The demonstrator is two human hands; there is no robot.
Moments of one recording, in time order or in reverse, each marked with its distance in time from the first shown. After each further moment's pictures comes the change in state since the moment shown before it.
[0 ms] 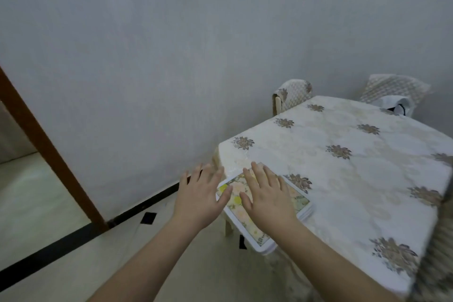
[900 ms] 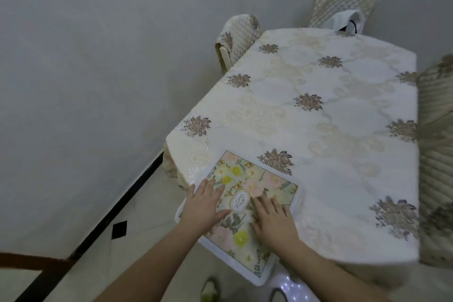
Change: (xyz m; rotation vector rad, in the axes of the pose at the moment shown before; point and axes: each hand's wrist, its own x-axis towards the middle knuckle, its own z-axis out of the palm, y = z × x) left_hand 0.188 0.014 0.231 0.080 -0.543 0.415; right_hand 0.071 0.123 0.205 0.154 -0.414 0.431
